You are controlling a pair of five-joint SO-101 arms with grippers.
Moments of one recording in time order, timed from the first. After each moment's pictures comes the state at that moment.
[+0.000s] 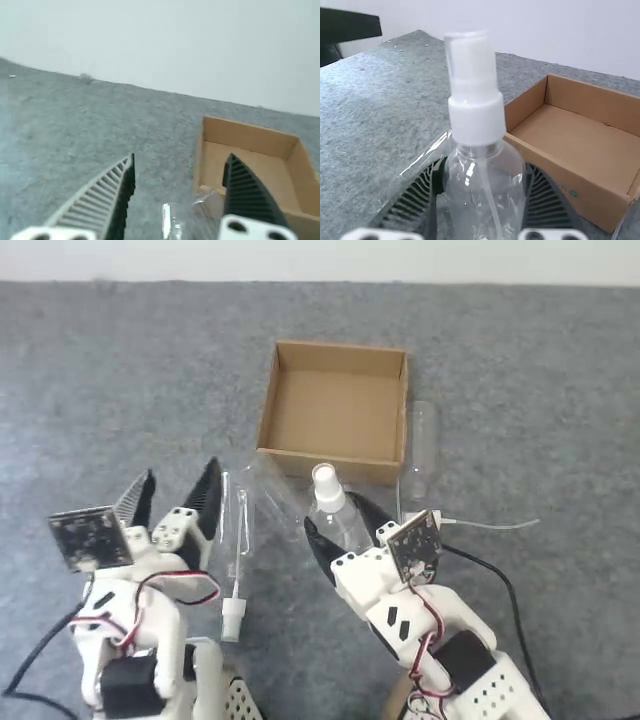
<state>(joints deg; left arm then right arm) -12.8 -103.1 72.4 62.0 12.3 -41.2 -103.0 95.2 32.3 -6.4</state>
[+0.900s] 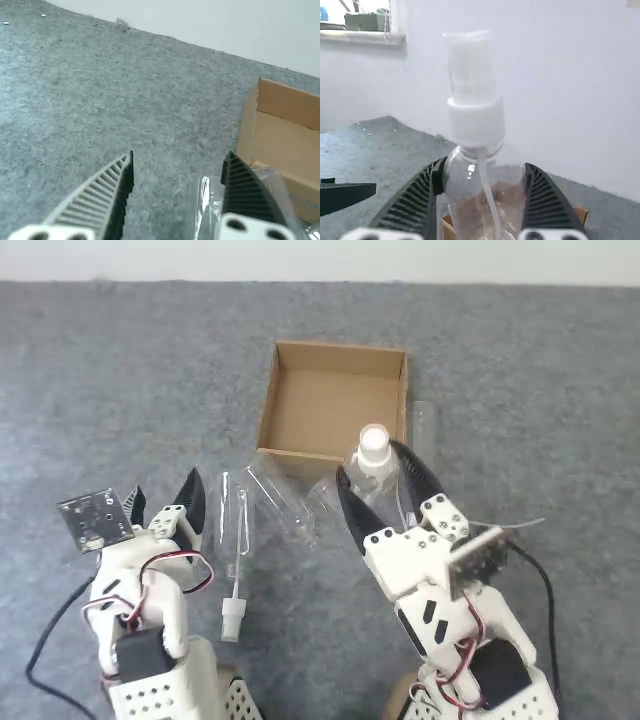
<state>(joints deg) -20.5 -102.8 89.4 53.0 12.3 -33.6 -97.8 75.7 27.5 1.3</state>
